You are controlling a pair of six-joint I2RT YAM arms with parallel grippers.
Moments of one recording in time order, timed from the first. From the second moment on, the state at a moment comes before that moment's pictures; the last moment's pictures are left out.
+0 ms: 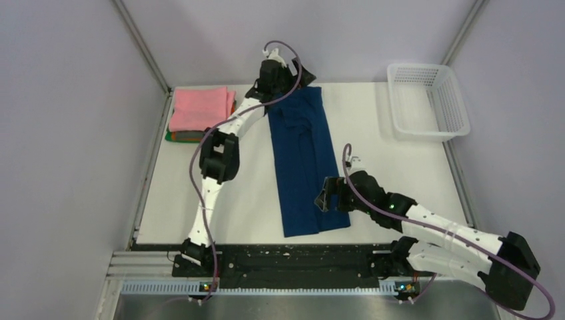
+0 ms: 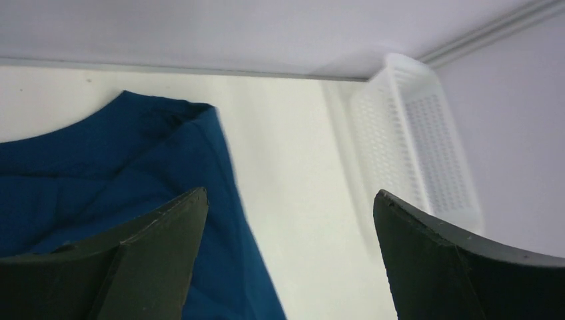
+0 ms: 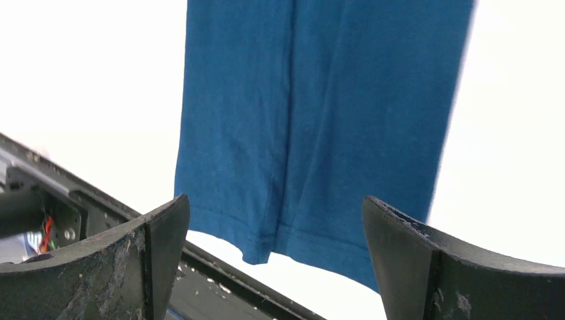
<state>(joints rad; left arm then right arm) -0.39 2.59 2.32 0.05 0.25 -0.74 0.86 0.96 0.51 -0.25 0.07 0.69</state>
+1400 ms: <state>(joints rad) -0.85 1.35 0.57 -0.30 0.32 -0.93 0.74 0.93 0.37 -0.41 0.11 0.82</state>
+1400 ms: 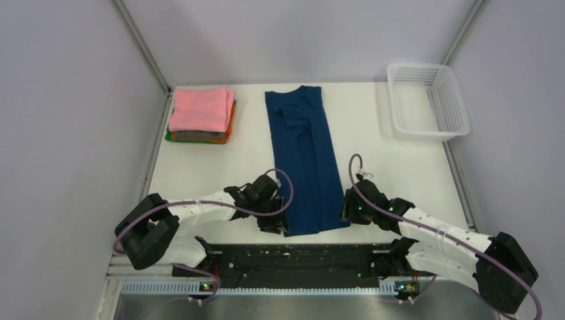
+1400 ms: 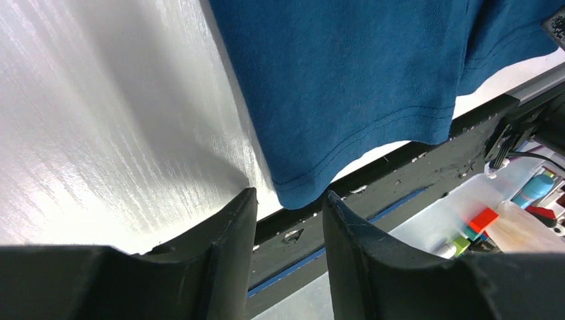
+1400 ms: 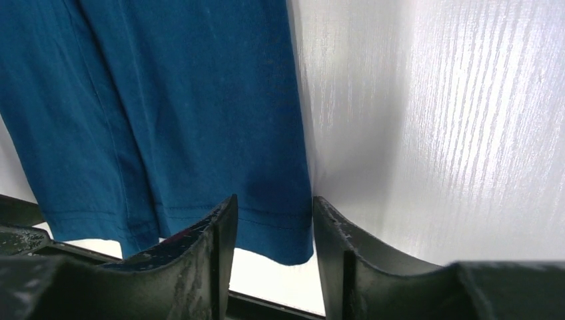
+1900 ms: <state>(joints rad) -0.90 1.46 0.62 -0.26 0.34 -0.94 0.74 0.89 0.33 -0.41 0.08 0.82</state>
